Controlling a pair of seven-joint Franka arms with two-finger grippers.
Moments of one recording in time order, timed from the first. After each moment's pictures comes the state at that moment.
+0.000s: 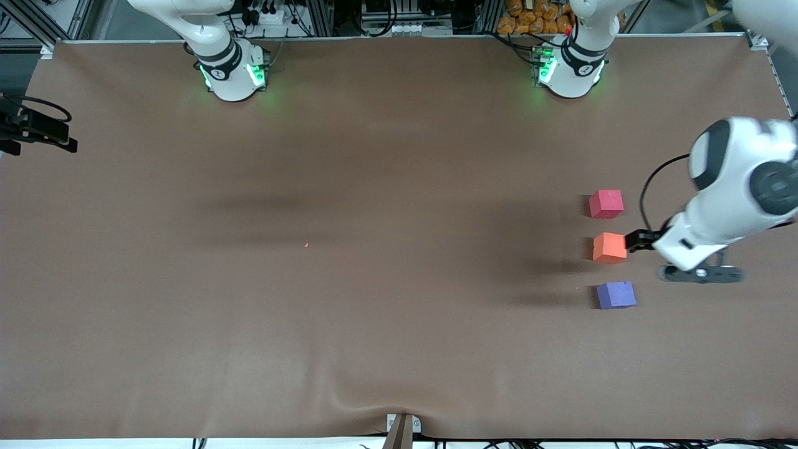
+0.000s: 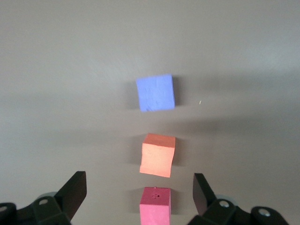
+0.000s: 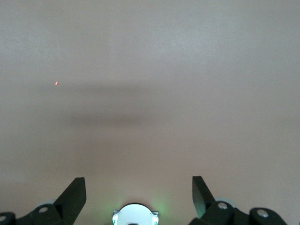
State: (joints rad) left arm 0.43 0.32 -0.56 -1.67 0.32 1.91 -0.16; right arm -0.01 0.06 -0.08 -1.42 0.00 1.33 -0.13
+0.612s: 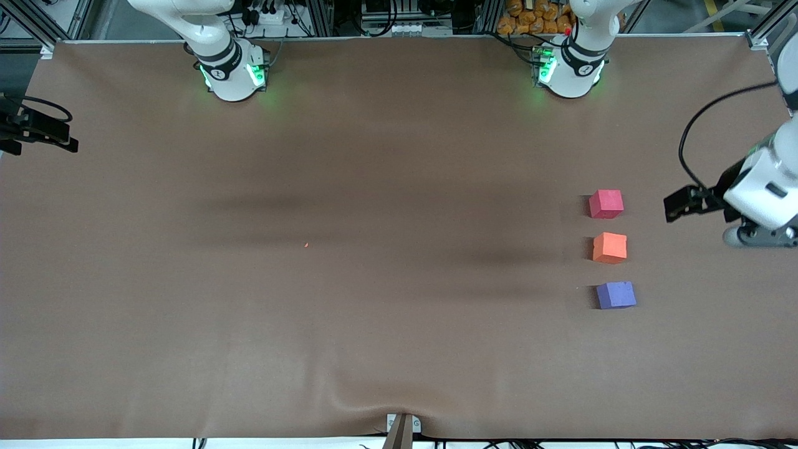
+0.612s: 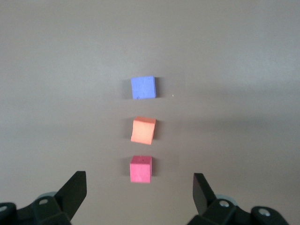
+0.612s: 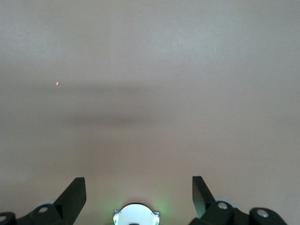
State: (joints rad) left arm 0.43 0.23 -0.63 -1.38 0.21 1.55 -0.16; right arm -0.01 0.06 -0.08 -1.42 0.00 1.32 -0.13
